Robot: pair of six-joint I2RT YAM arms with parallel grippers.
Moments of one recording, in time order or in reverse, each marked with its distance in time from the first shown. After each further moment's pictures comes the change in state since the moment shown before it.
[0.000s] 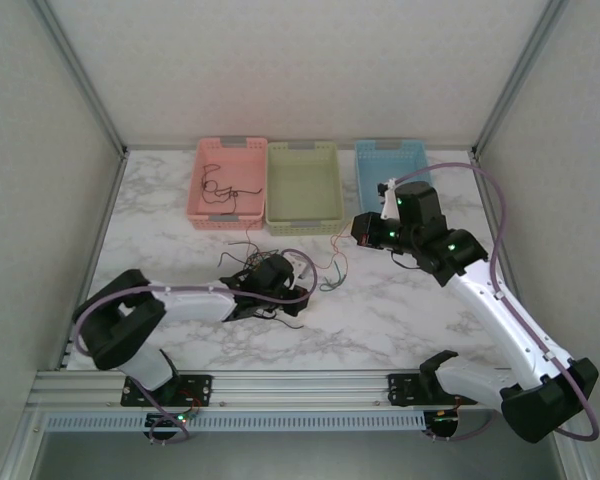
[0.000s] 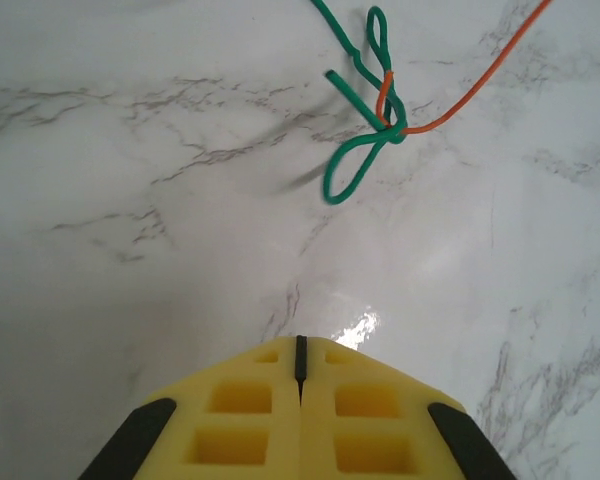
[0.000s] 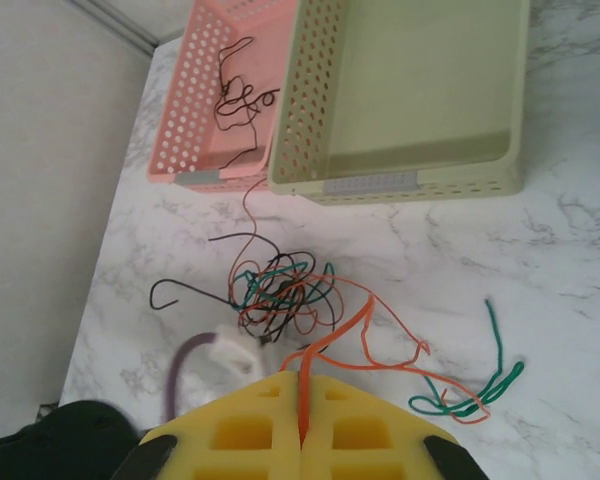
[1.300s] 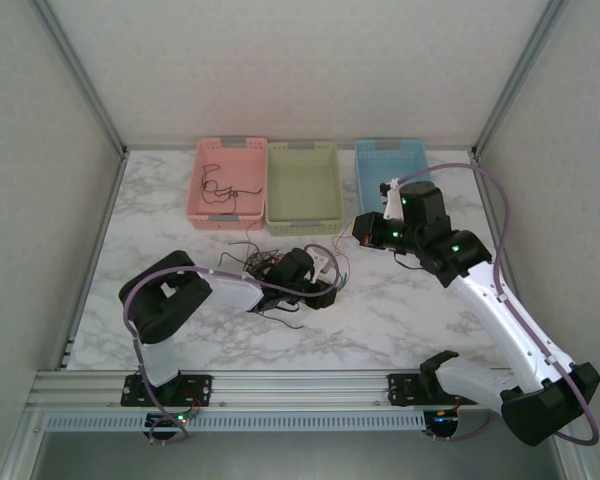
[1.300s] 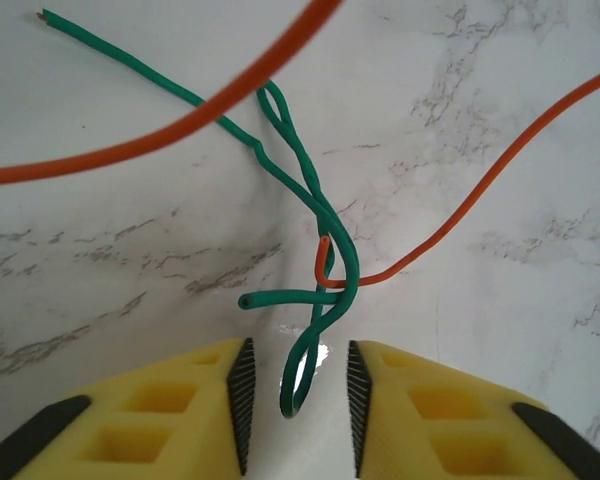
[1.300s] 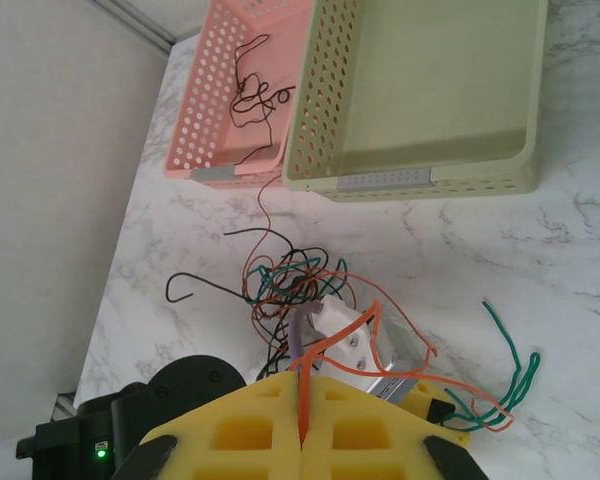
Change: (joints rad) left arm -0.016 0.295 0.171 0.190 0.113 -0.026; right arm -0.013 -0.014 0.000 -0.002 -0.049 -0.004
